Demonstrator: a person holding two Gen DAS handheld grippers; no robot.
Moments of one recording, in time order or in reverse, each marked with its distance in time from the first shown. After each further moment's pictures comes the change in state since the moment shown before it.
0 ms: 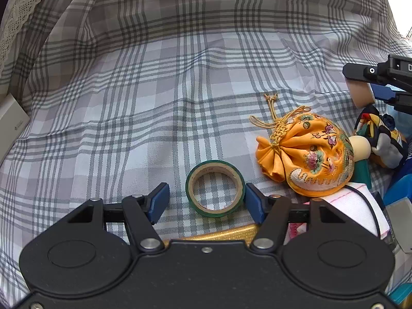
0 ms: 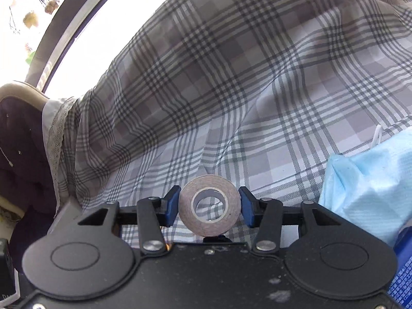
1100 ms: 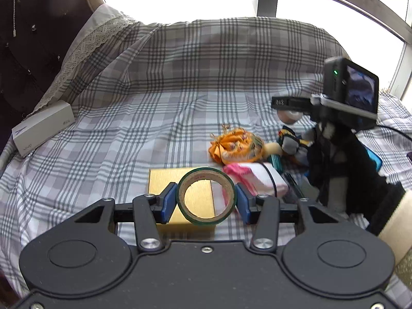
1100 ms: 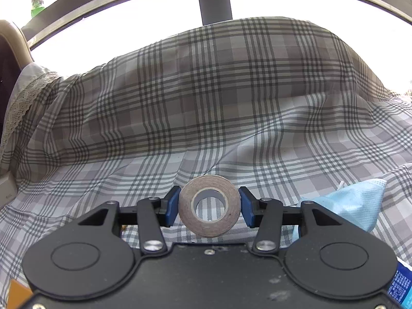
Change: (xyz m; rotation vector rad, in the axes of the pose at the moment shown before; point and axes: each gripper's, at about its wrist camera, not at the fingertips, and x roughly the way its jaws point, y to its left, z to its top) left arm -0.147 -0.047 -0.108 -0.087 -0.313 0.002; right arm -0.016 0.055 -0.028 -0.295 -0.216 -0.337
